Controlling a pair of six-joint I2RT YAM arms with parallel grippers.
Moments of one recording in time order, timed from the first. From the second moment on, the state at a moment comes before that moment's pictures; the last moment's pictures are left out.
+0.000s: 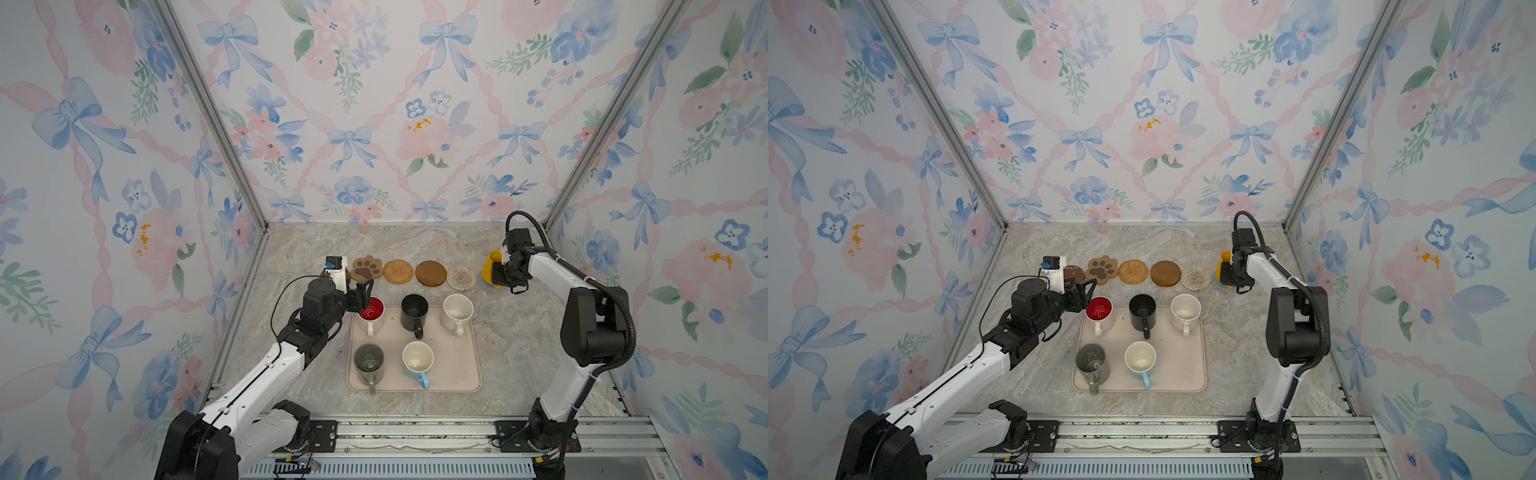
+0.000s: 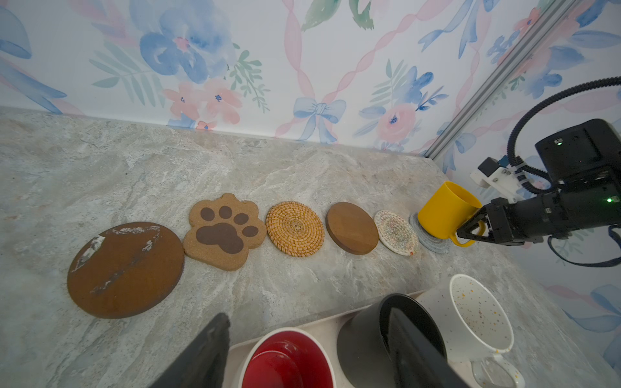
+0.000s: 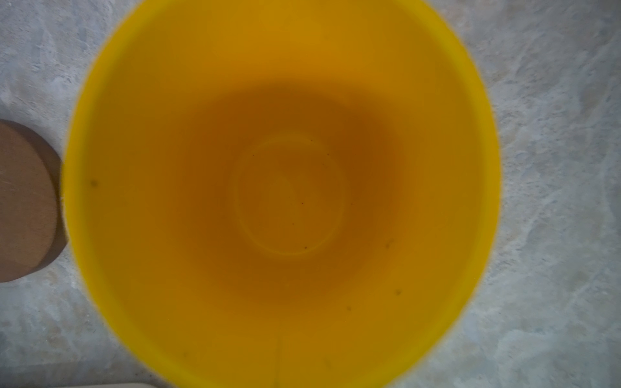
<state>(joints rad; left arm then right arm) -0.41 1.04 0.62 0.10 0.02 -0.34 0.06 1.87 1.40 -0.70 0.02 0.17</state>
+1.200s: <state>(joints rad) -0.41 1.03 0.62 0.10 0.03 -0.35 0.08 1.78 1.31 -0.66 0.08 0.16</state>
